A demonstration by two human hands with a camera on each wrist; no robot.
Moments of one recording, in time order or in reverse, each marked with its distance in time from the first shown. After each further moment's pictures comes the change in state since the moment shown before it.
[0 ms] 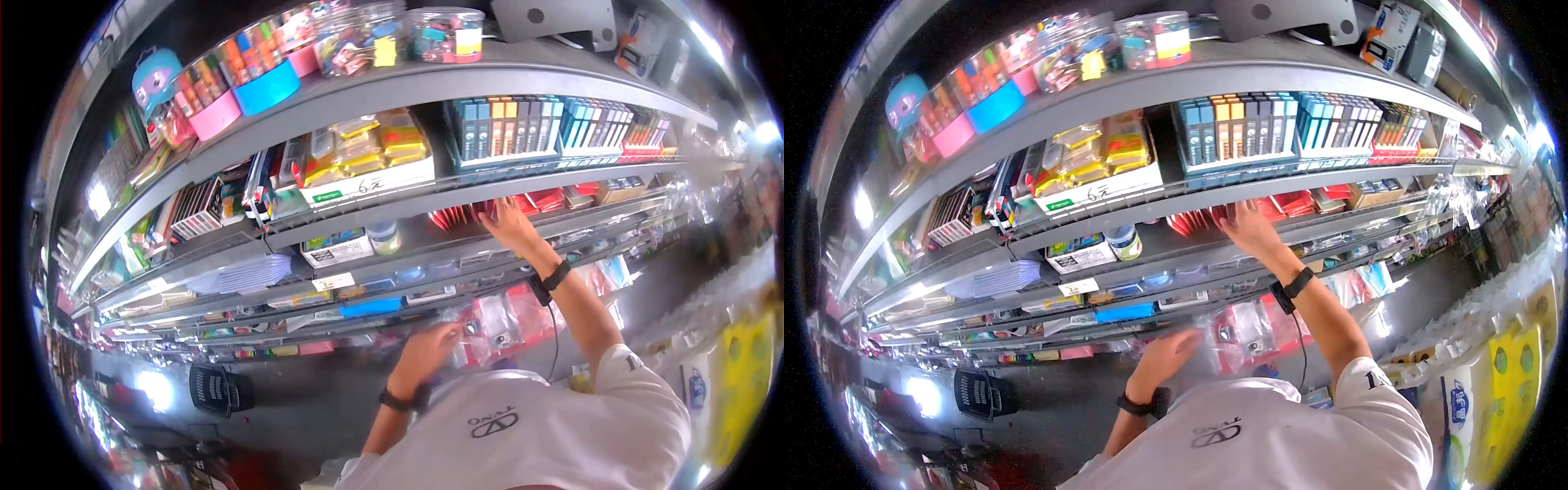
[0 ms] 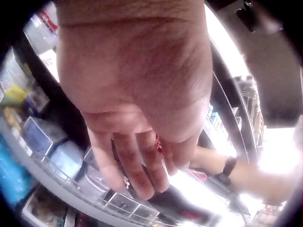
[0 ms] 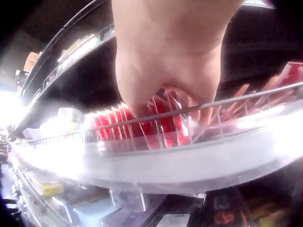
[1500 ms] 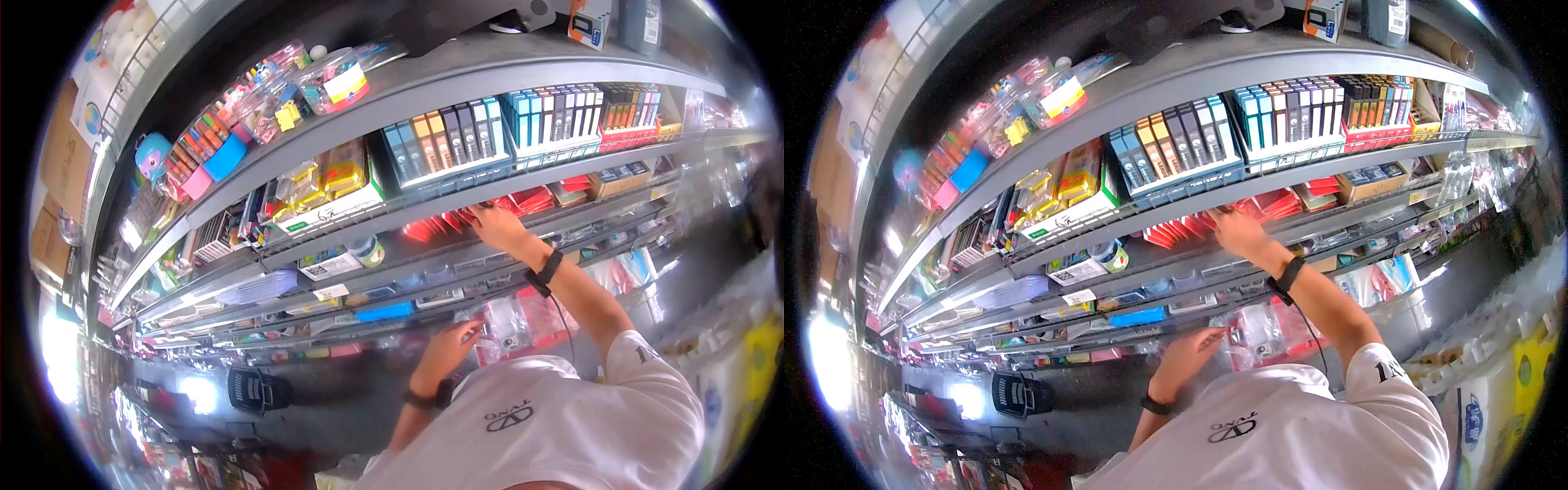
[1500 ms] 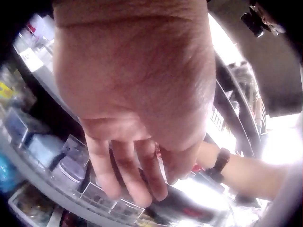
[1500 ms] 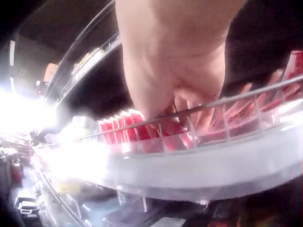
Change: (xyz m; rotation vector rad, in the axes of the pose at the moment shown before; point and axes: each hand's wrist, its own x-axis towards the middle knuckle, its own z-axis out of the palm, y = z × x) left_hand 0.046 0.069 0.067 0.069 -0.035 -0.108; right_hand 0.001 0.030 -0.034 -0.085 -0.221 -0.094
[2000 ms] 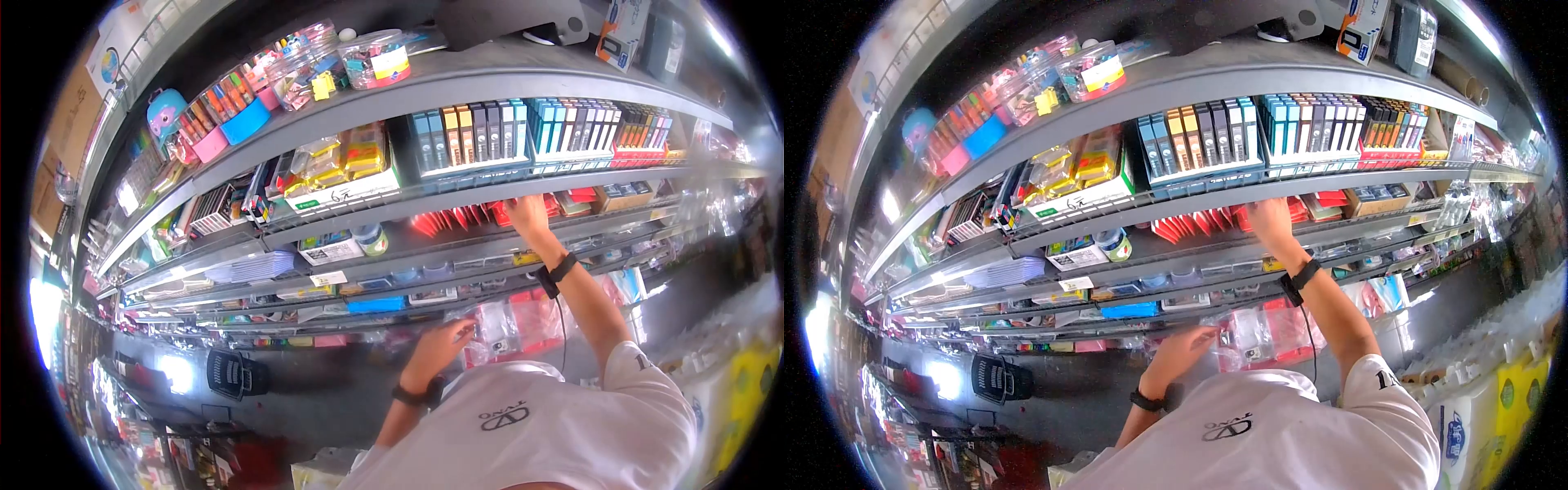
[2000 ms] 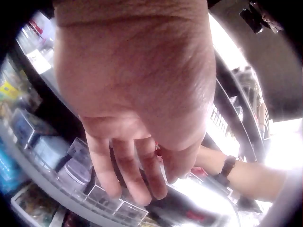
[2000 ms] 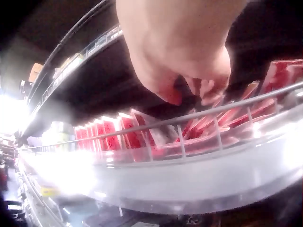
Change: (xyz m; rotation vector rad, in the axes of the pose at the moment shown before) left_hand -0.008 -0.021 0.002 0.010 0.111 0.078; right_hand 0.010 0.039 -0.013 -0.101 0.432 0.101
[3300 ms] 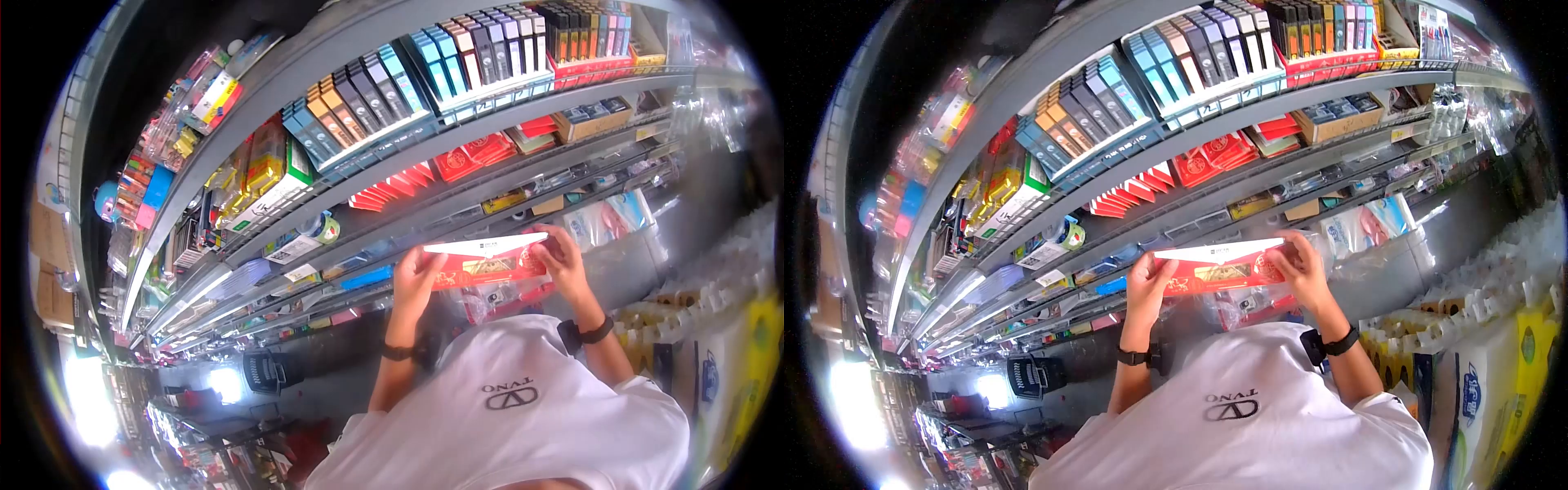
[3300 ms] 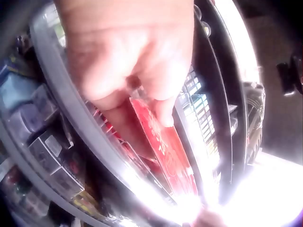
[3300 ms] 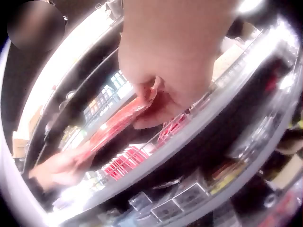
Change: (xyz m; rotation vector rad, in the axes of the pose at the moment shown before) left_hand 0.084 0.051 0.016 -0.695 0.199 -0.150; right_hand -0.208 0.020 -0.144 1.080 -0.144 0.756
